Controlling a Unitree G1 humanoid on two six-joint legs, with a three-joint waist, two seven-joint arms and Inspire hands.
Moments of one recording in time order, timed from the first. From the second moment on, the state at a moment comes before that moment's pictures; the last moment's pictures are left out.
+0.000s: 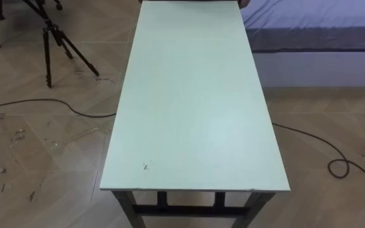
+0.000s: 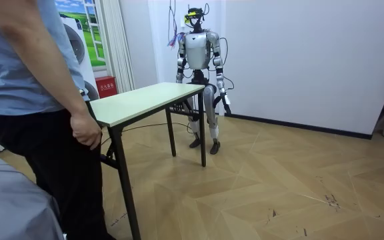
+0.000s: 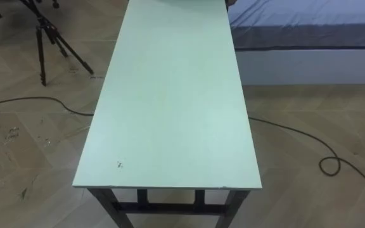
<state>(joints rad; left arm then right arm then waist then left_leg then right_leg) 0.19 0.15 0.08 1.16 -0.01 -0.01 0.21 0.09 -0.19 0.09 1.34 0.59 0.04 0.24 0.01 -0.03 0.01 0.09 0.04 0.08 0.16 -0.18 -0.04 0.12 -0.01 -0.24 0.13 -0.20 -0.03</state>
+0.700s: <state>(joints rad) 0.19 0.17 0.03 1.16 -0.33 -0.01 0.12 0.09 -0.20 0.10 1.33 0.66 0.04 0.29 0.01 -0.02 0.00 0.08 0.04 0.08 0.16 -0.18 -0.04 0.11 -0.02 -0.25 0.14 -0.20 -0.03</state>
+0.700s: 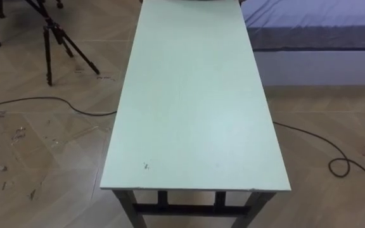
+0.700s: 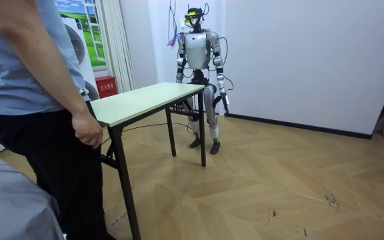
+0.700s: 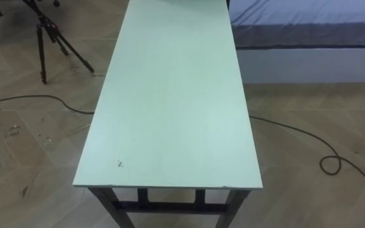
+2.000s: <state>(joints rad) 0.36 0.30 -0.45 0.25 -1.41 -0.01 -0.32 0.40 -0.34 0.45 0.25 1.33 0.04 0.55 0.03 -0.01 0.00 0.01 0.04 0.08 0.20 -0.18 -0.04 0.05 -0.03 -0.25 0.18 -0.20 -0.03</state>
